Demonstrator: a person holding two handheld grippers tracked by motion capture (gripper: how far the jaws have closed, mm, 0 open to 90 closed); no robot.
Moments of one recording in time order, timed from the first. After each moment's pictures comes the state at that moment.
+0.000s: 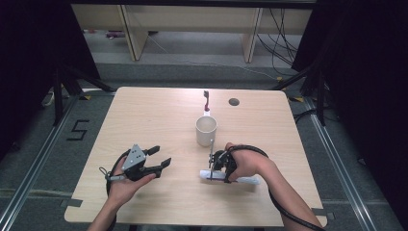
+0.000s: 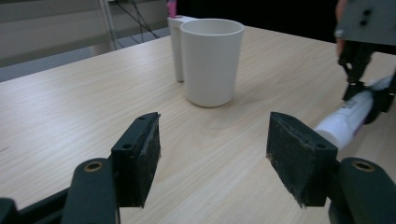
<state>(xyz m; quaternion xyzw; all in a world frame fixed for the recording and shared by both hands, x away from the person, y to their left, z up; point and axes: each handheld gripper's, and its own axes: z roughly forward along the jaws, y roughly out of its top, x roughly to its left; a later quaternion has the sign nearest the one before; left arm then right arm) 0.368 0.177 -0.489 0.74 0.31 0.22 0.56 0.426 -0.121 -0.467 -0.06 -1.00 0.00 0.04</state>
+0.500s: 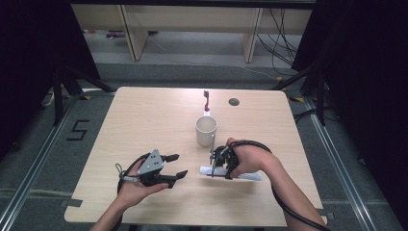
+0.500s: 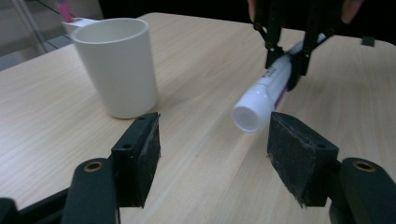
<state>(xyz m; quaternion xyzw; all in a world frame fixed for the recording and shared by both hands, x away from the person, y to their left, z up) 0.358 0.134 -0.483 0.80 0.20 0.15 0.54 0.424 -0.121 -0.441 -0.04 -1.00 0.00 0.02</state>
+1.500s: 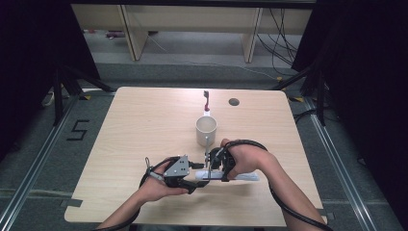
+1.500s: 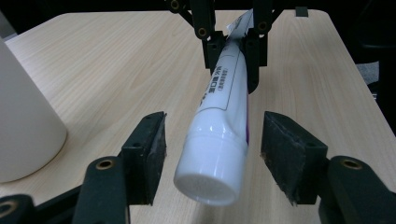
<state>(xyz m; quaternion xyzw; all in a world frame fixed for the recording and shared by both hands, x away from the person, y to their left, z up) 0.373 0.077 -0.501 0.84 0.07 0.09 0.53 0.415 -0.107 -0.433 -0.01 -1.00 0.00 0.05</state>
